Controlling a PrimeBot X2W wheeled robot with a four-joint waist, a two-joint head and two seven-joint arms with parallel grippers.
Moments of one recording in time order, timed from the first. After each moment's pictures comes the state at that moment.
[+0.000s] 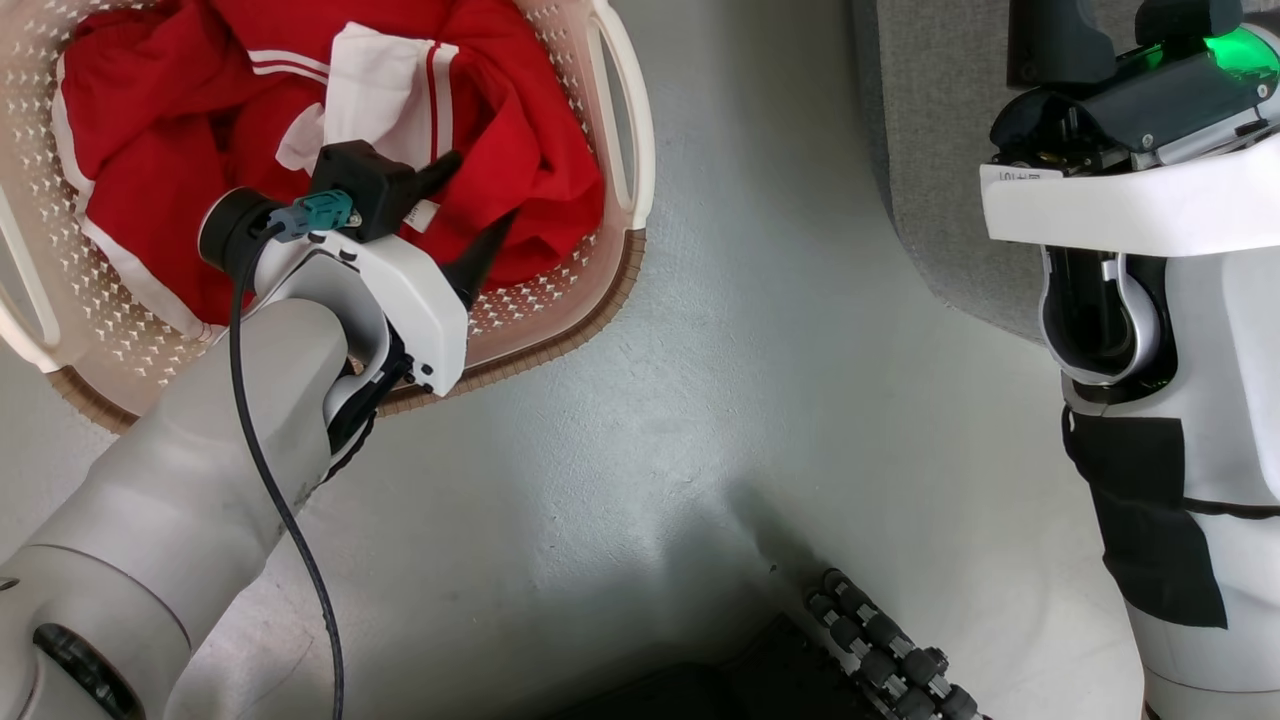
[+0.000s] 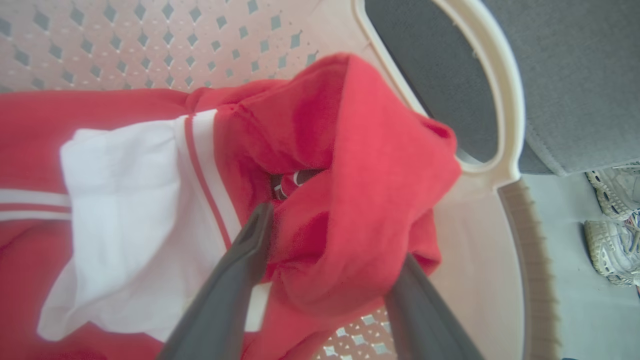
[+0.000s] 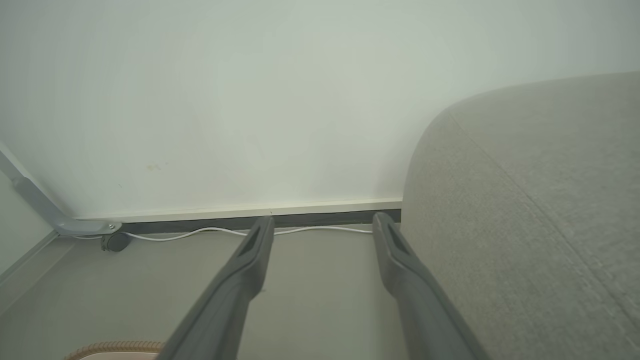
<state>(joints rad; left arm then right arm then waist) -1.08 0.29 -1.23 0.88 -0.97 -0.13 -0.26 -0.81 -0.06 0.21 0.08 0.43 0.13 -0.26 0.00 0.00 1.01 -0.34</state>
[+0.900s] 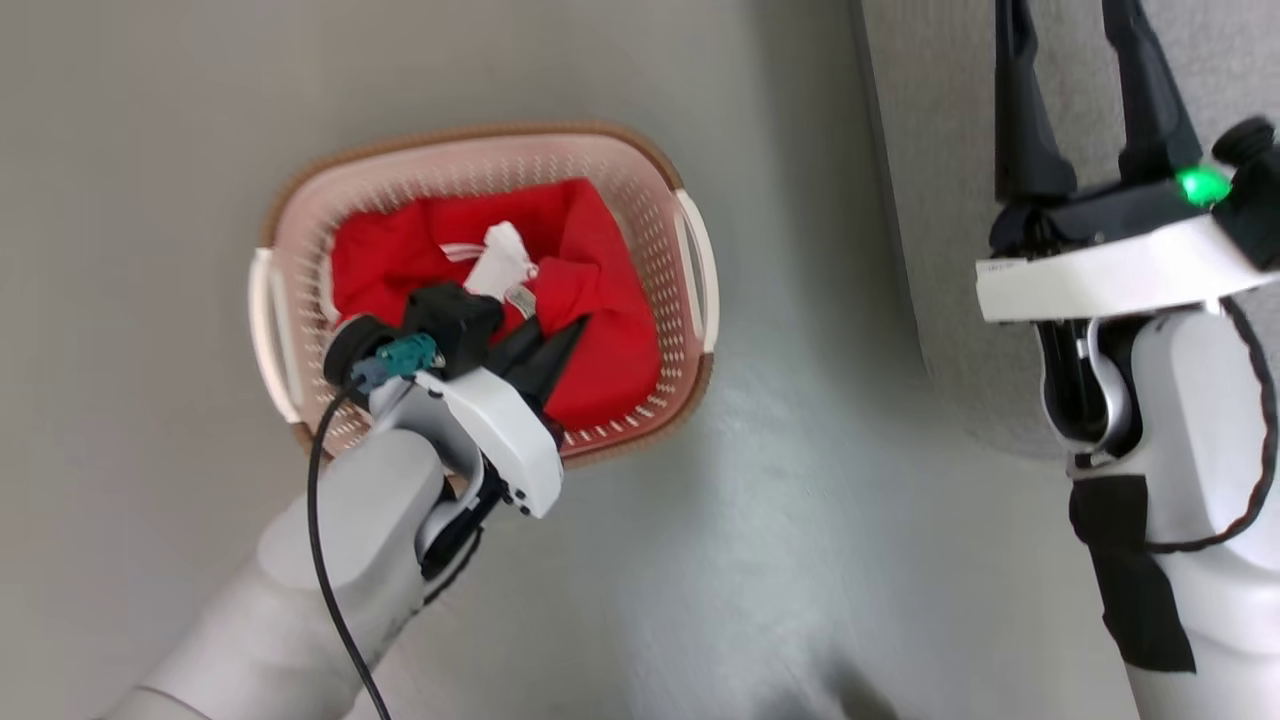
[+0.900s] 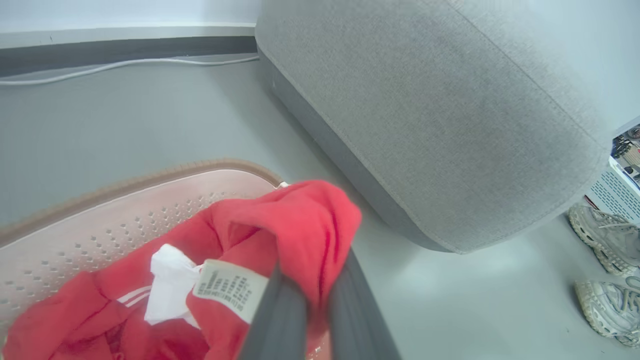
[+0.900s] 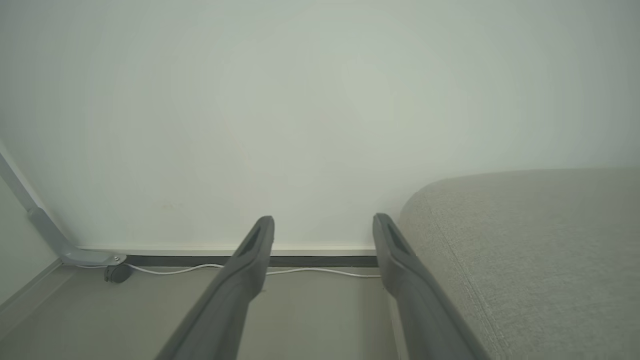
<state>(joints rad) -0.79 0.22 -0.92 0.66 -0.75 -0.13 -0.26 -0.69 -0.06 0.14 0.22 0.28 0.13 -0.26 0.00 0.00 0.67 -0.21</state>
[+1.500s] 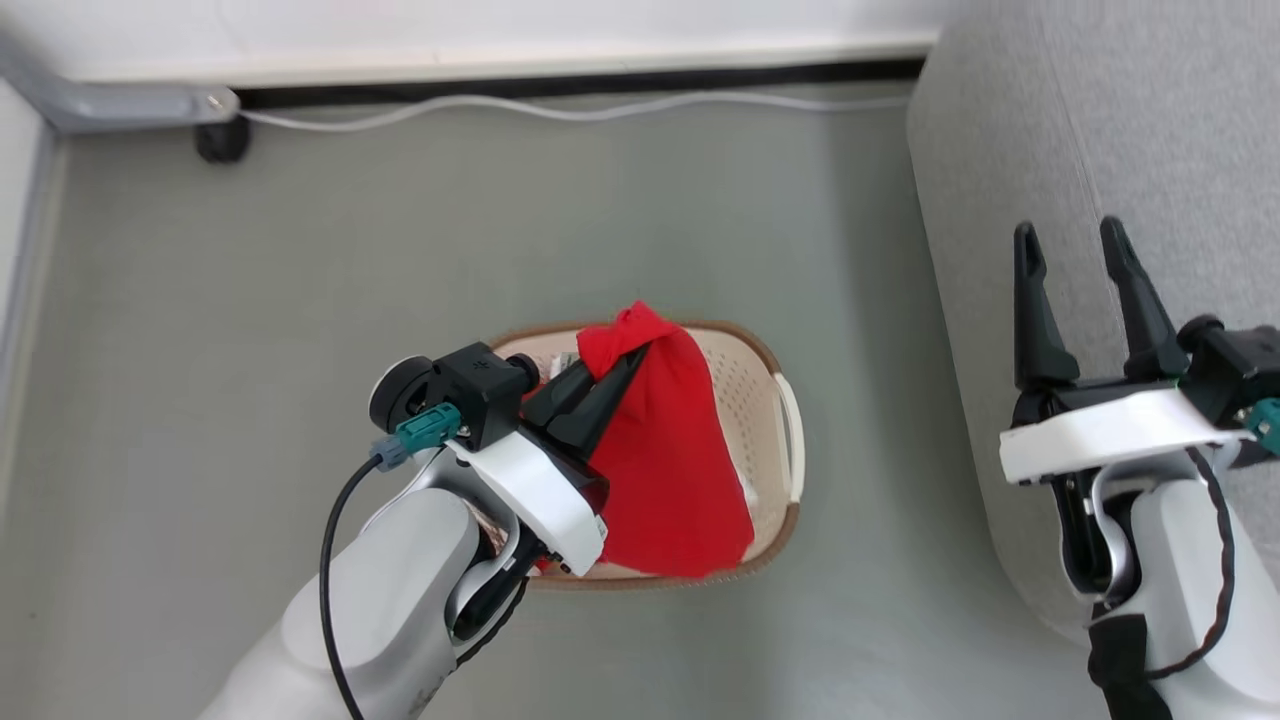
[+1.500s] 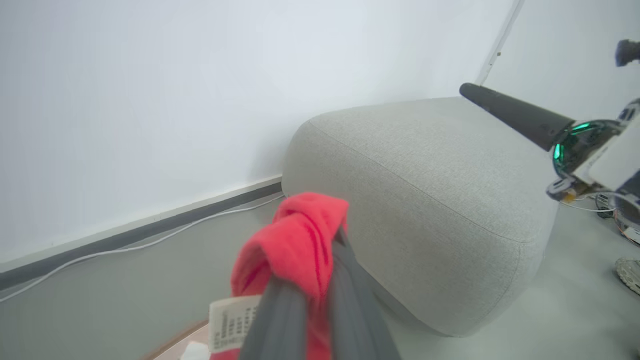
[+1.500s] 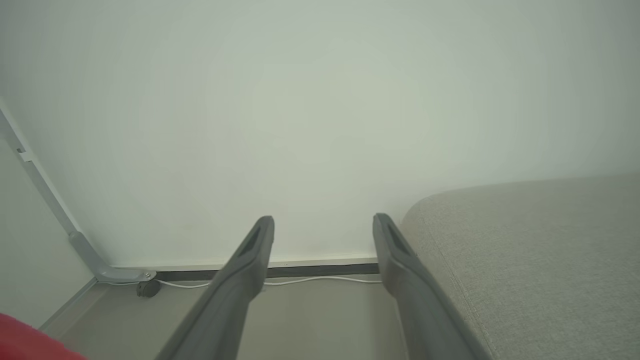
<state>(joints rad) -0.61 0.20 -0.79 0.43 -0.63 -0.13 -0.26 -0.44 -0.06 0.03 0.32 0.22 0.13 -0.26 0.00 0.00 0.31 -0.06</state>
